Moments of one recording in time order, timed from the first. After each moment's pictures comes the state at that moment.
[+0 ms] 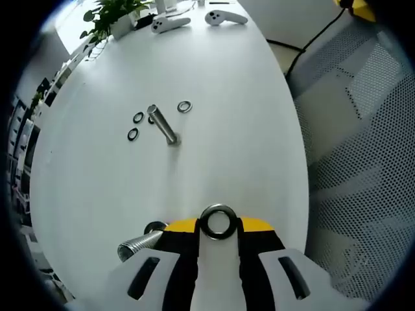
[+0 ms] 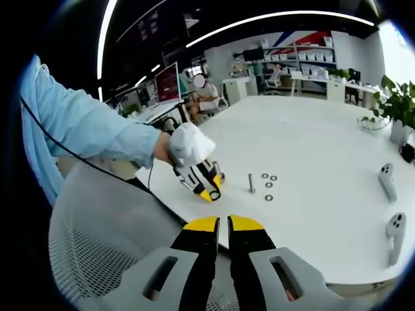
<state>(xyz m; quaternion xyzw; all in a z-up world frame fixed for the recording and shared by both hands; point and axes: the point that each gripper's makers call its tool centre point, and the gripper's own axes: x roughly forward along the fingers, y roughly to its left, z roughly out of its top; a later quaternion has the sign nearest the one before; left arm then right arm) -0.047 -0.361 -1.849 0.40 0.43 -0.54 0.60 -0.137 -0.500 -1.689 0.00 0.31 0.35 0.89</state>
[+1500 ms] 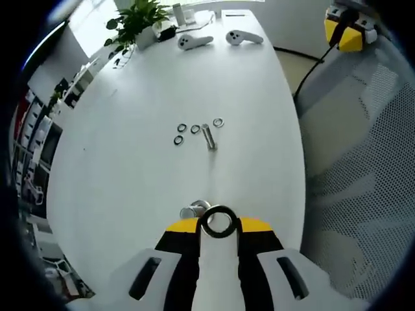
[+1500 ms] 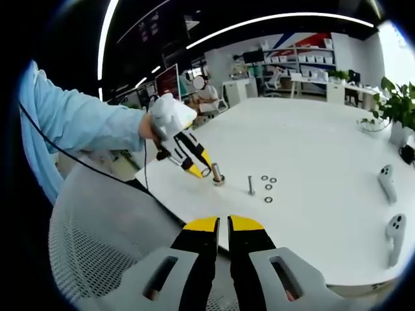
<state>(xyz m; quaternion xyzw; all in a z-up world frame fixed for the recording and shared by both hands) -0.026 -0.335 -1.783 0.40 0.40 -0.50 0.65 -0.136 -0.499 -1.687 0.00 0.30 0.35 0.89</state>
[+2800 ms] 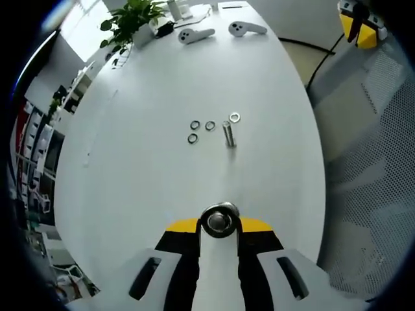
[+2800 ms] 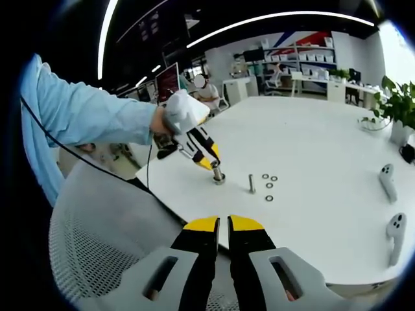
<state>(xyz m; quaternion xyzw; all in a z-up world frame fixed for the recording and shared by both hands) 0.007 -0.335 -1.791 0.44 0.40 -0.49 0.64 -0.138 -0.499 -1.688 0.00 0.31 0.35 0.88</state>
